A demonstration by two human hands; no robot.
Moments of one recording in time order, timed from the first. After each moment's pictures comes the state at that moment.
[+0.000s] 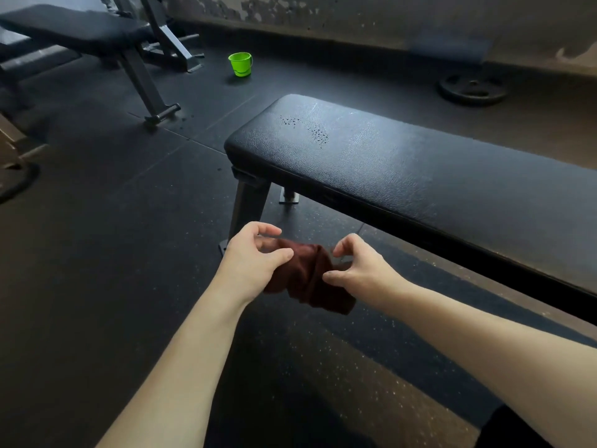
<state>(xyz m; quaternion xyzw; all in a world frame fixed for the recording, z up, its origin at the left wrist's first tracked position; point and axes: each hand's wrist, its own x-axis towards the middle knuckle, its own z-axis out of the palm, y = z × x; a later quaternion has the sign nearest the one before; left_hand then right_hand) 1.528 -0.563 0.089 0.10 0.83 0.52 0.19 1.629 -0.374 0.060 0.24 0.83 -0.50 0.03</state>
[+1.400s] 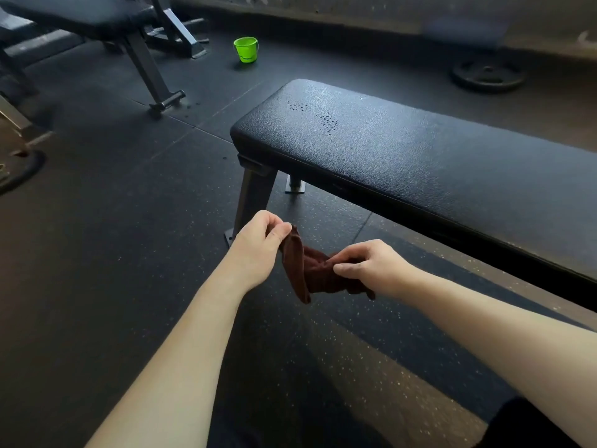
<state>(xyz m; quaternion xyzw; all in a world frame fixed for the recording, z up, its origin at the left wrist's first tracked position) 1.520 -0.564 0.089 0.20 0.88 0.40 0.17 1.628 -0.358 0.047 0.20 0.81 -0.54 0.11</state>
